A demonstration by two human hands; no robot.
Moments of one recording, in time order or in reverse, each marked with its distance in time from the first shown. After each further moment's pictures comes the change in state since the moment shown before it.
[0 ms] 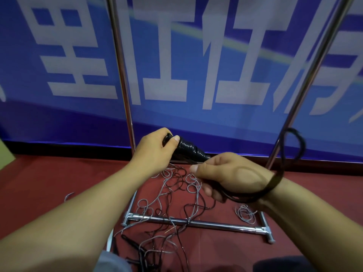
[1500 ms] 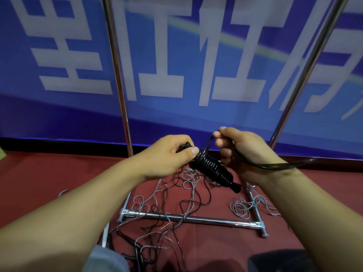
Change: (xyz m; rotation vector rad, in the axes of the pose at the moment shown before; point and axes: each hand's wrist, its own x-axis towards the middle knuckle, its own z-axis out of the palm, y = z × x) left_hand -0.015 0.024 -0.002 -0.302 -0.518 0.194; right_hand 0.034 0.016 -0.036 0.576 0.367 -0.056
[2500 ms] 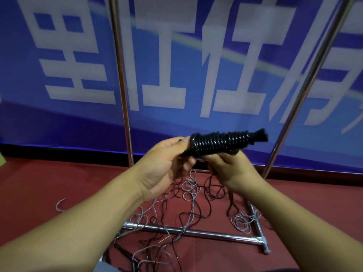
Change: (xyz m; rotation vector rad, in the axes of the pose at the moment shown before) left_hand -0.007 0.033 0.005 -0.963 0.169 -0.175; right_hand 0.016 0.020 -0.002 -0.742 0.035 -0.495
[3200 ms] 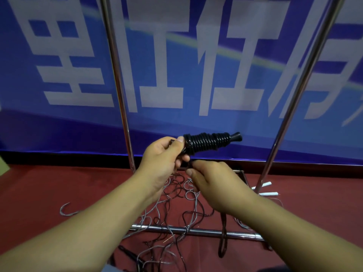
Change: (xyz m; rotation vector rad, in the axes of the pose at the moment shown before) left_hand 0.013 -0.017 -0.003 0.268 0.341 0.148; right_hand -0.028 -0.021 0.024 -0.381 -0.252 -0.096
